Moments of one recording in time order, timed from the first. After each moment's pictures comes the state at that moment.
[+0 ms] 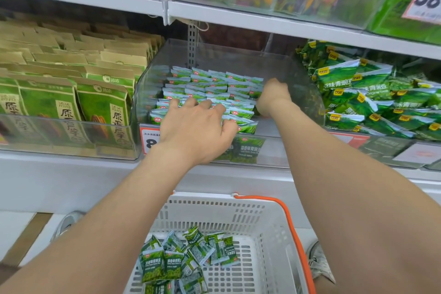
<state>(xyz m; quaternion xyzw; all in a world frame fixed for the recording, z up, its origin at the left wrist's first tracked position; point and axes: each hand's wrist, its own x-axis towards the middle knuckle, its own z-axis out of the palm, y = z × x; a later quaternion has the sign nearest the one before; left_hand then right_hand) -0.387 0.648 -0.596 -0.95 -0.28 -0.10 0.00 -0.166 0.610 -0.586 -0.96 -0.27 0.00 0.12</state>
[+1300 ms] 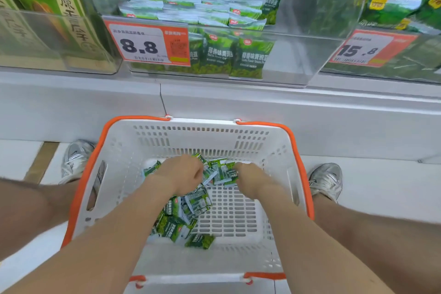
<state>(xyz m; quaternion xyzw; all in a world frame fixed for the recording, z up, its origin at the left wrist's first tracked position) -0.466 0.598 -0.848 -0.94 -0.20 0.21 -0.19 -0.298 0.436 -0.897 -0.85 -0.40 0.35 -0.03</state>
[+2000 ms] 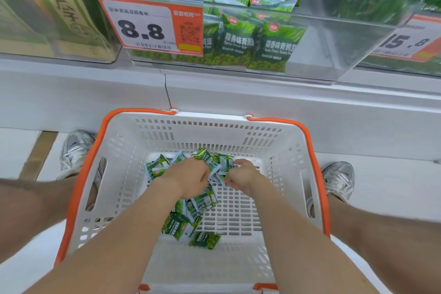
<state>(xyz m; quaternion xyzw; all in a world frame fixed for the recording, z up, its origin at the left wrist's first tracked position) -0.464 0.601 -0.881 -0.90 -0.22 0.27 -0.26 -0.319 0.479 -0.946 -0.78 -0.01 0.55 0.31</state>
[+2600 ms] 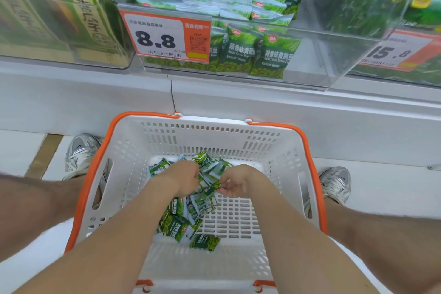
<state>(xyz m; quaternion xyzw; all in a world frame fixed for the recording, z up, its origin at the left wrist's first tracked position) -0.477 0.614 -0.880 -0.86 -0.30 0.29 -0.30 -0.330 0.490 -0.912 -0.71 0.08 0.62 0.32</state>
